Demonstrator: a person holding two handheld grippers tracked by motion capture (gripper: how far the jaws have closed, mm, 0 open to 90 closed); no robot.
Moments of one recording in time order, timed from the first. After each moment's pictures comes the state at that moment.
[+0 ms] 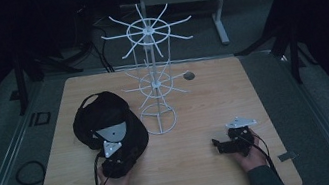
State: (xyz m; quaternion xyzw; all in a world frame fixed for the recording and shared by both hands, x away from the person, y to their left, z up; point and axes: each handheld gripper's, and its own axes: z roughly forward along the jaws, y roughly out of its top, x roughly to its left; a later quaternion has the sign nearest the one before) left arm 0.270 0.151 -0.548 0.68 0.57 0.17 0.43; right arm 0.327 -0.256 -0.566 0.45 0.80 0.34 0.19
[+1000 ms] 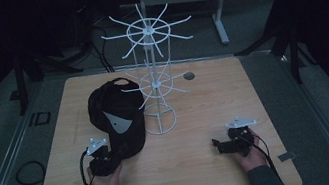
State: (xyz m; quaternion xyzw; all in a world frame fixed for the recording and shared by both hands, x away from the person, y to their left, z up) left arm 0.268 0.177 -0.523 0.65 0.58 0.14 0.47; right arm 0.327 -0.256 -0.566 0.45 0.80 0.34 0.19
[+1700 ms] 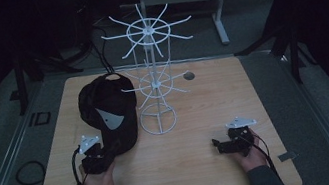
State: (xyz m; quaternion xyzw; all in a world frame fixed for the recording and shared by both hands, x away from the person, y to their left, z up) left arm 0.268 0.191 -0.505 0.64 0.58 0.18 0.47; right arm 0.327 -0.256 -0.566 0.45 0.80 0.34 0.19
